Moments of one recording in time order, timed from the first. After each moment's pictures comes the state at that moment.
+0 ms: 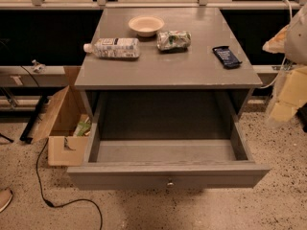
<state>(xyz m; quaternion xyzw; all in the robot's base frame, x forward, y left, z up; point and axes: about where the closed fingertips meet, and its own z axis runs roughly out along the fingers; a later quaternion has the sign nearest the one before) 0.438 -0.217 0.976 -0.60 0.78 -0.03 0.16</state>
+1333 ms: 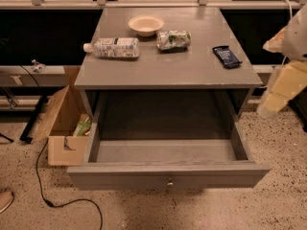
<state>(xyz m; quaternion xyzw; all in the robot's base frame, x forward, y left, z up) 0.469 -0.228 0.962 -0.57 0.80 -0.01 0.18</state>
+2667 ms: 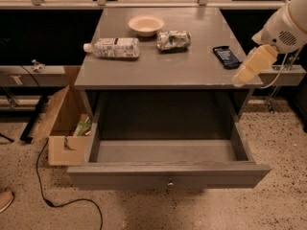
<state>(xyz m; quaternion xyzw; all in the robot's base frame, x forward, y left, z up) 0.582 -0.239 0.934 -0.49 0.83 0.04 0.26</state>
